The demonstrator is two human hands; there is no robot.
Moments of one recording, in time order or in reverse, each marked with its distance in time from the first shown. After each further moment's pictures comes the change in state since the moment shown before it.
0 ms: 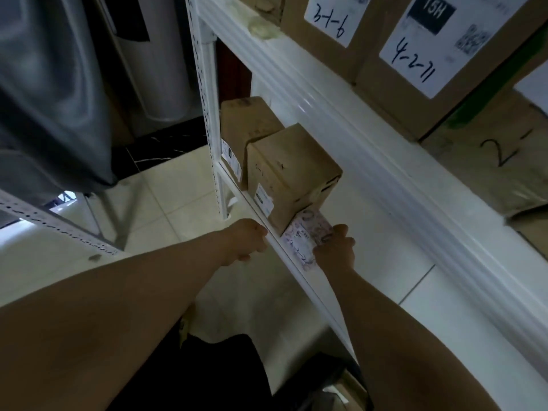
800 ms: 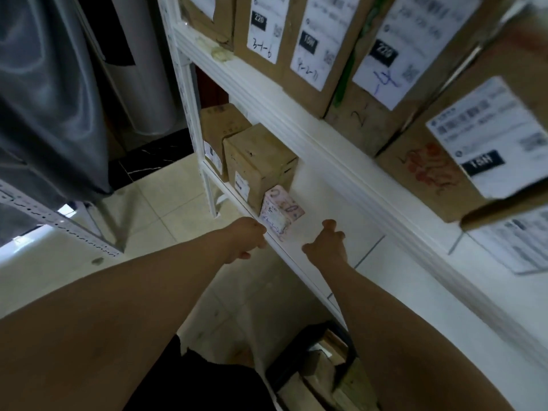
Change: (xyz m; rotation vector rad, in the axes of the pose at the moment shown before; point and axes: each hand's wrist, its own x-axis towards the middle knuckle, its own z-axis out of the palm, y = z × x) left_hand -0.139 0.012 0.077 0.023 0.021 0.046; right_hand -0.124 0.065 -0.082 0.007 -0.048 0.016
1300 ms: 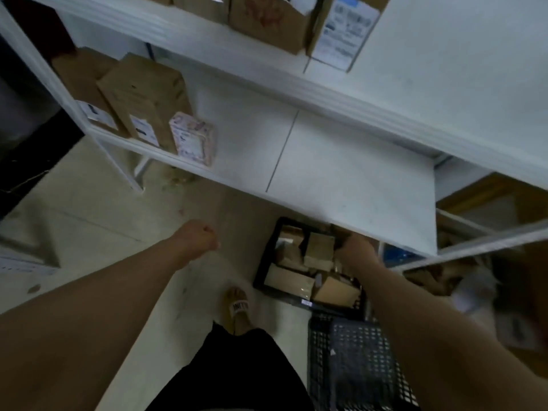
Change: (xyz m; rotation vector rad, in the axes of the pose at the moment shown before) left_hand -0.124 -0.153 0.071 0.458 -0.198 0.121; right_hand -0.266 0.279 0.030 0.095 -0.001 0.474
